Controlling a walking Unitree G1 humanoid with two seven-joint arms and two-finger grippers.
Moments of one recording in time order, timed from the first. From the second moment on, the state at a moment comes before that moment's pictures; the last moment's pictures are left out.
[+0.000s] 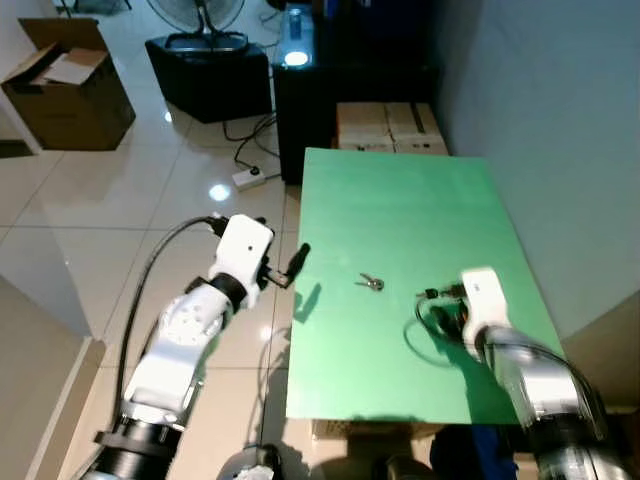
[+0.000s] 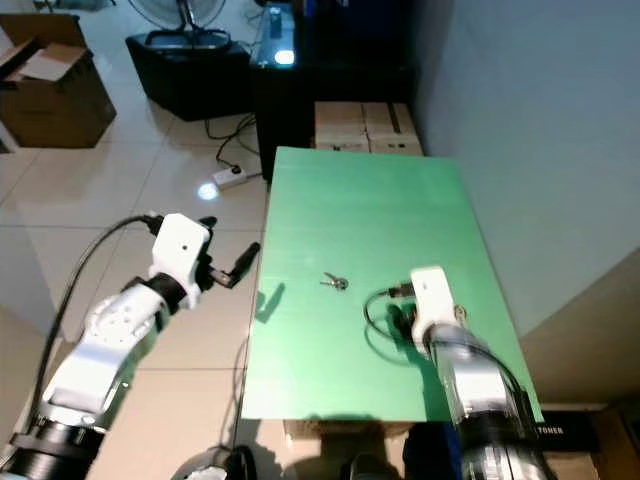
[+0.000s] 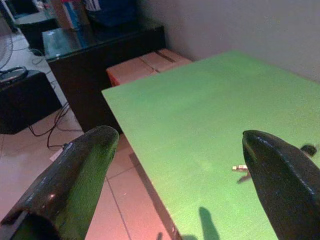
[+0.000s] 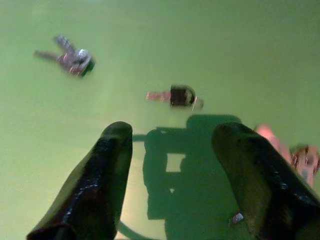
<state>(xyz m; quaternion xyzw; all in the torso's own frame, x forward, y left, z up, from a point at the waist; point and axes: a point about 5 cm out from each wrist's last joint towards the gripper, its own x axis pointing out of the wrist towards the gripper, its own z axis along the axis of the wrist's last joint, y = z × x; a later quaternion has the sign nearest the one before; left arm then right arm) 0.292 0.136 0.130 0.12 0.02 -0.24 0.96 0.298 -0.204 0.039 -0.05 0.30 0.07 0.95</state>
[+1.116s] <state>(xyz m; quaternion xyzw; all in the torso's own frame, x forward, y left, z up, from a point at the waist) 0.248 0.174 0.197 0.19 0.04 -0.27 0.94 0.393 -0.177 0.137 -0.11 0.13 0.14 0.98</state>
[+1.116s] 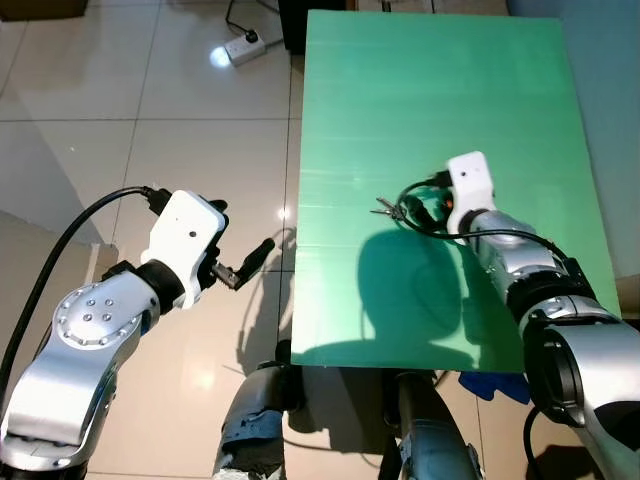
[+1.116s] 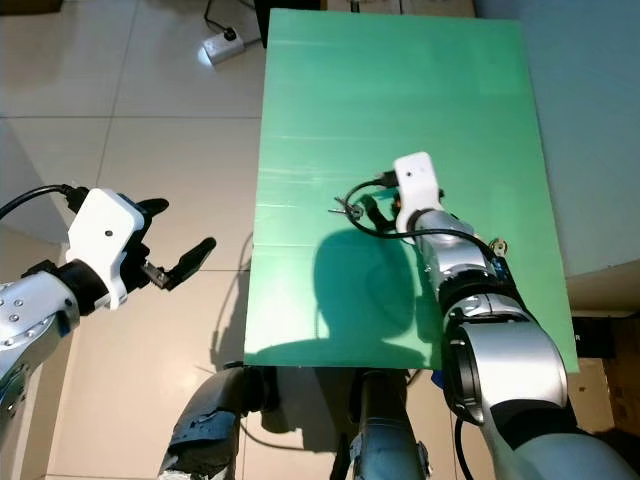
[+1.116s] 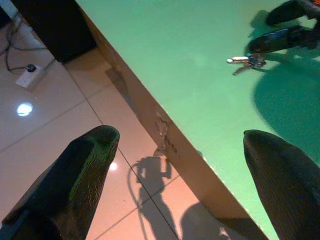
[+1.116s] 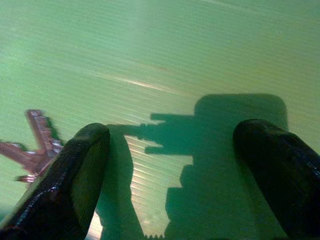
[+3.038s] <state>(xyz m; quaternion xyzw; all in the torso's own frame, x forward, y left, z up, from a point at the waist) 0.217 0.144 0.191 0.15 0.09 -0.41 0.89 0.387 -0.178 0.163 -0.18 0.11 0.37 0.91</state>
